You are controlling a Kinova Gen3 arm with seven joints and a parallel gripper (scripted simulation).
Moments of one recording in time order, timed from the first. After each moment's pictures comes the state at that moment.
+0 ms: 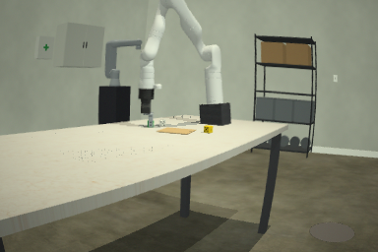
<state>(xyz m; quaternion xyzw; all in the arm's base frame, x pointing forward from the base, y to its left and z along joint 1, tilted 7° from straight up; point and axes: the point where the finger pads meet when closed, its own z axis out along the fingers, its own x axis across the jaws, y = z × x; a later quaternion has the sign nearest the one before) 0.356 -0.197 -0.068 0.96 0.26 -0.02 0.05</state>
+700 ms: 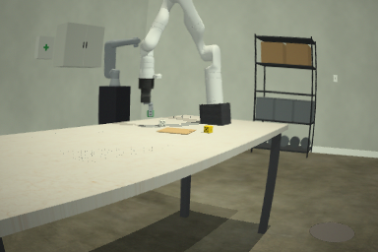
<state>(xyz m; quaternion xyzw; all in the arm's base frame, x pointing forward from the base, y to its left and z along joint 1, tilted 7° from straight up) 0.352 -0.197 -0.018 0.96 0.26 -0.03 0.05</state>
